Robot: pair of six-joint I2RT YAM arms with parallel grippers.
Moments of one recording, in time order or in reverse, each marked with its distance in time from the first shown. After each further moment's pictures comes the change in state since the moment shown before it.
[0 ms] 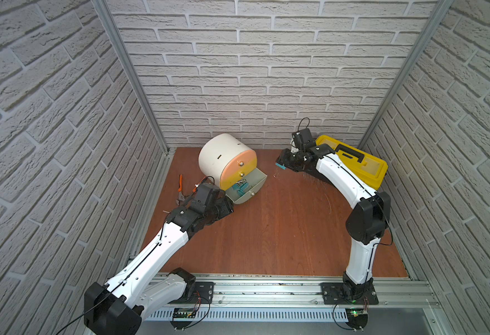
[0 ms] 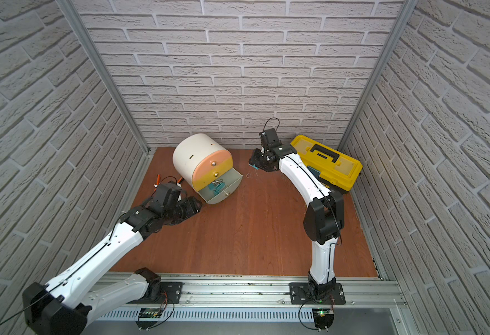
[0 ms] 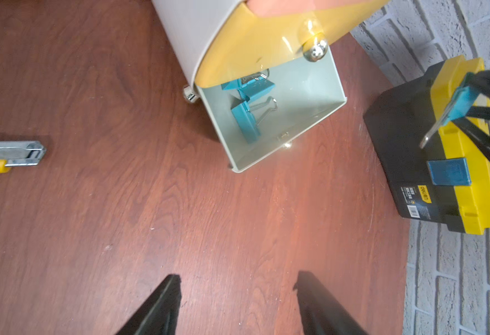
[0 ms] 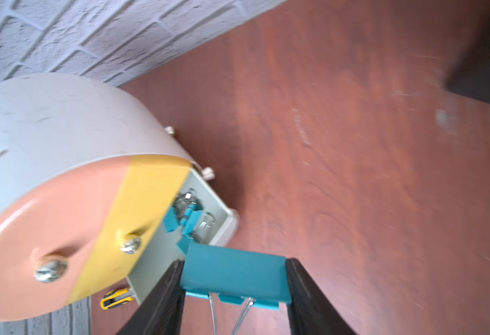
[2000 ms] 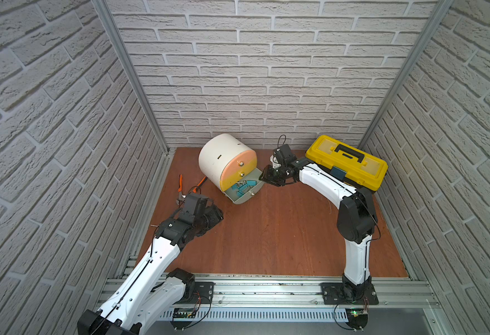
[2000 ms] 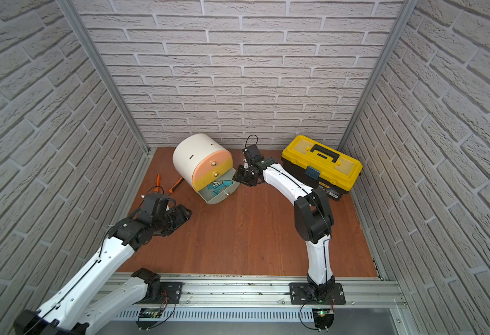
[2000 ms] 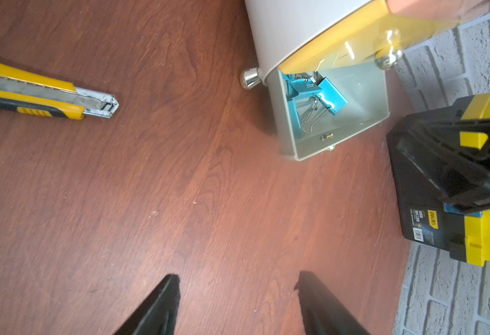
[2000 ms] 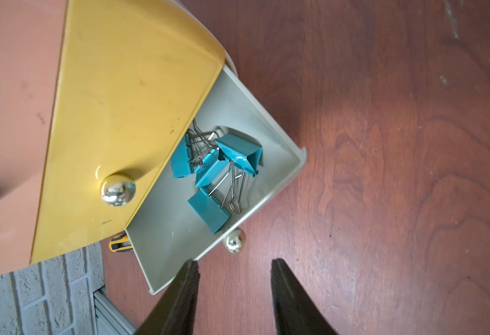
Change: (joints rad) left arm 0.118 -0.131 -0.107 -0.066 0.052 -0.056; right arm 0.111 -0.003 -0.236 0.151 -0.131 0.027
